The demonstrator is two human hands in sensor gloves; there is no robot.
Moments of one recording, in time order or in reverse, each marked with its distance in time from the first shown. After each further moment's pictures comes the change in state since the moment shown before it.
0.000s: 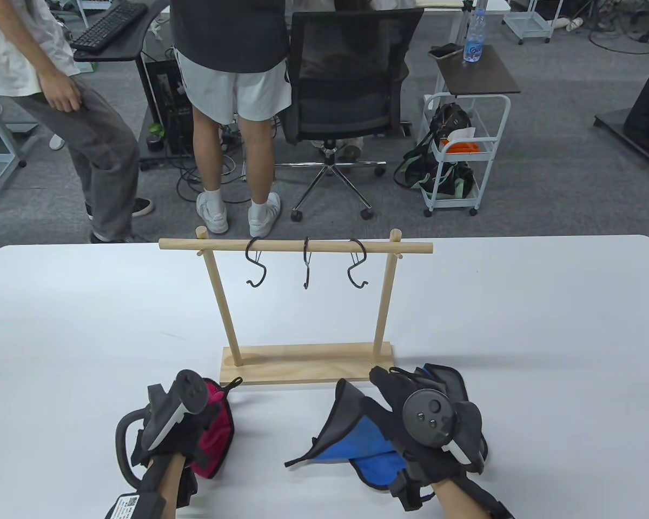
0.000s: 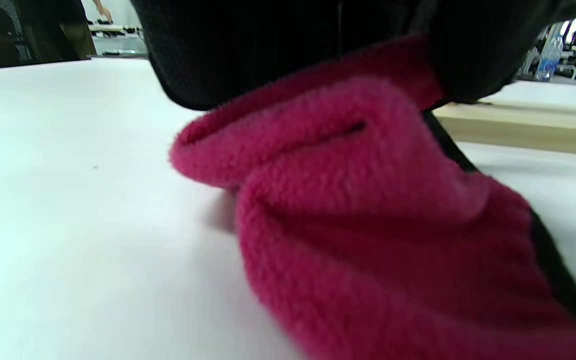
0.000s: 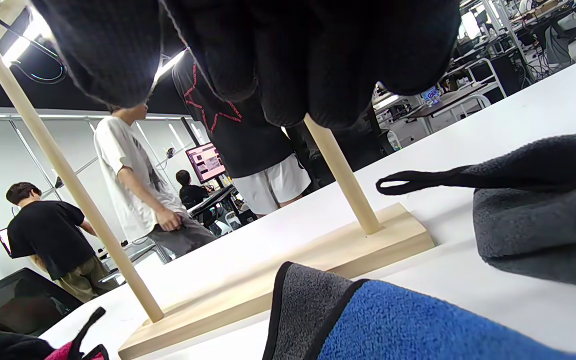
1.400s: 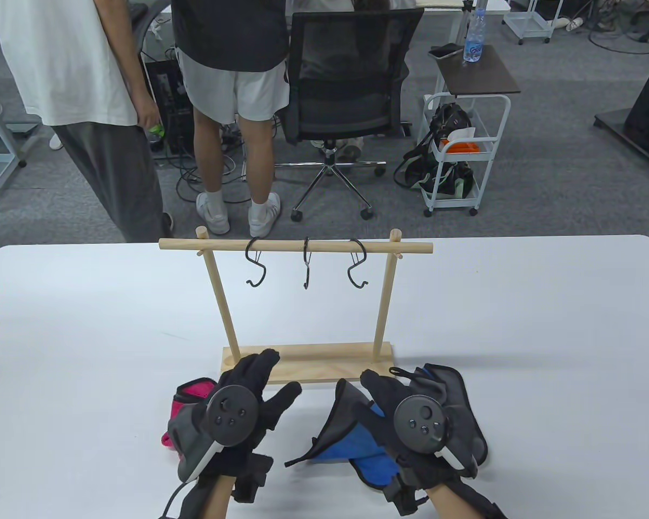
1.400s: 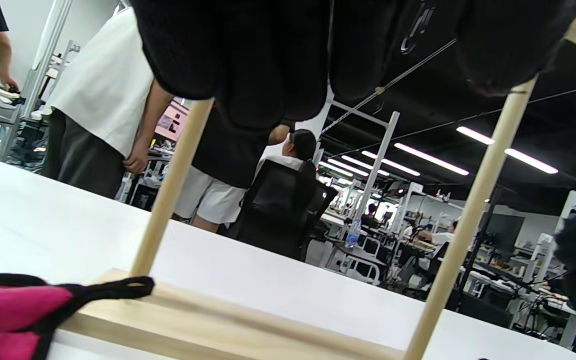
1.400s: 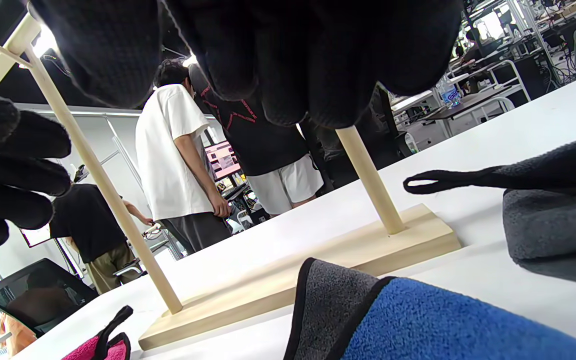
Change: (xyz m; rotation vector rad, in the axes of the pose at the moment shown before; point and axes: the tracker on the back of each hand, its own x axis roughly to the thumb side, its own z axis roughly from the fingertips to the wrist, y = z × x) left_hand 0.092 0.070 0.107 0.445 -0.410 0.330; right_hand 0.011 0.006 0.004 -0.001 -0.048 0.012
